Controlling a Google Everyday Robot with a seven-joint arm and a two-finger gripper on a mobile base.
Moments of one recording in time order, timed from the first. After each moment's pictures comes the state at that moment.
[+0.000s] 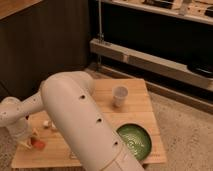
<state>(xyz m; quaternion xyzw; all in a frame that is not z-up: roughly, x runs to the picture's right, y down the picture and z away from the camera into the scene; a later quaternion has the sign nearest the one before) -0.404 0.277 0.765 -0.08 -0.40 -0.90 0.15</state>
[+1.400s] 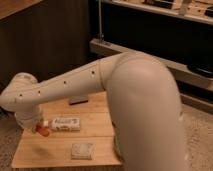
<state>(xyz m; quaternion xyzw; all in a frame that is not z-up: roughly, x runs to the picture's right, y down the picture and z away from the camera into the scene) -0.311 0.171 0.642 0.02 -0.35 -0.90 0.27</state>
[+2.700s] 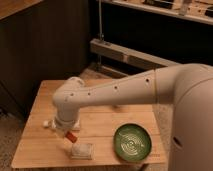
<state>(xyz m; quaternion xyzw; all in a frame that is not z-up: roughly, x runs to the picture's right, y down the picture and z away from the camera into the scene) -0.190 0.189 0.655 0.04 -0.43 -0.85 0.32</state>
